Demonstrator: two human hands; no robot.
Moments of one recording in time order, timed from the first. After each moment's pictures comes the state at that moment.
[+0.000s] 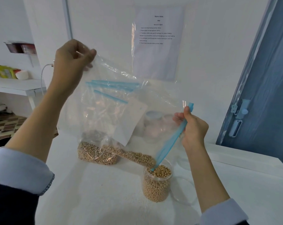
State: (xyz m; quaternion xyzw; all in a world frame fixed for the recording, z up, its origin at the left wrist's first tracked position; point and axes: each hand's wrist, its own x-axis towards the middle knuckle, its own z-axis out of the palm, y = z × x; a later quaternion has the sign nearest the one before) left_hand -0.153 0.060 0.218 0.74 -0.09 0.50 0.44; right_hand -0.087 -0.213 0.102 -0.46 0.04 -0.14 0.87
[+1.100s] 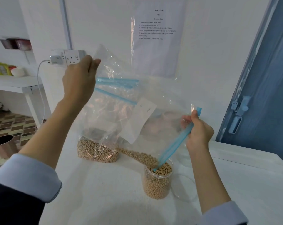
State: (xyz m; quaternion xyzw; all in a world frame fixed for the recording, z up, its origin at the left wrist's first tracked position) left_hand -0.136 0.050 0.184 0.82 0.05 0.53 0.21; right_hand -0.079 -0.223 0.085 -0.43 0.10 -0.16 0.88
